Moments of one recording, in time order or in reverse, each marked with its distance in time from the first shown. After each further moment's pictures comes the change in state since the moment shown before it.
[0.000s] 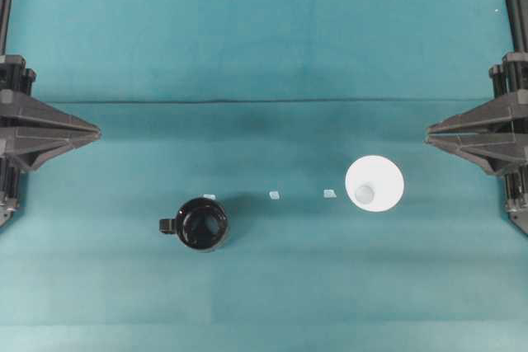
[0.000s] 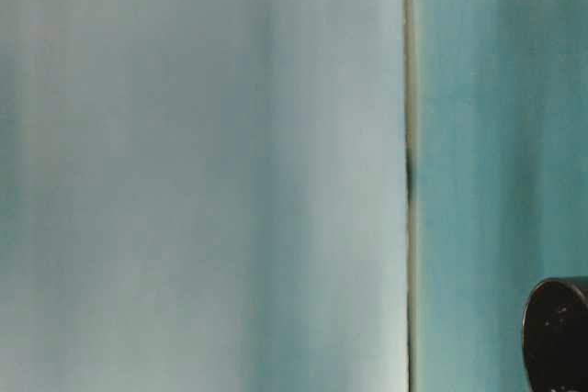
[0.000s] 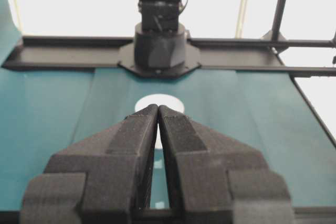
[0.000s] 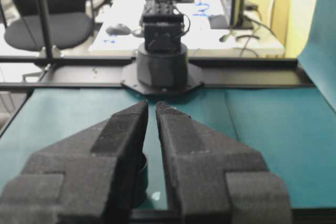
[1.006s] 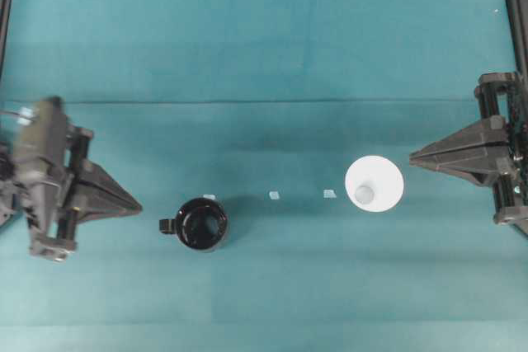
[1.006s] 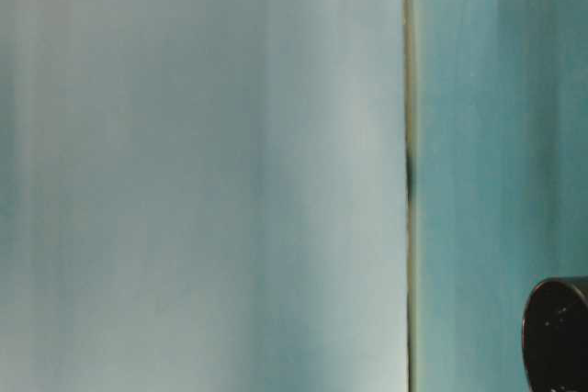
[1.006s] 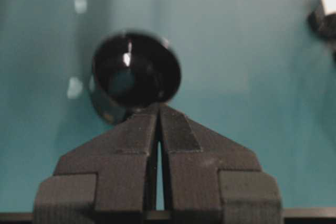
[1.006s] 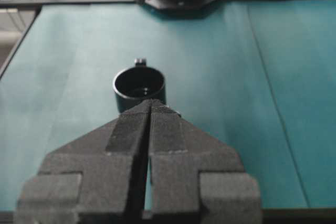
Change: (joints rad) left arm -0.166 0.388 -0.098 0.009 0.365 -0.307; right arm 0.040 0.046 -0.029 0.012 0.238 0.032
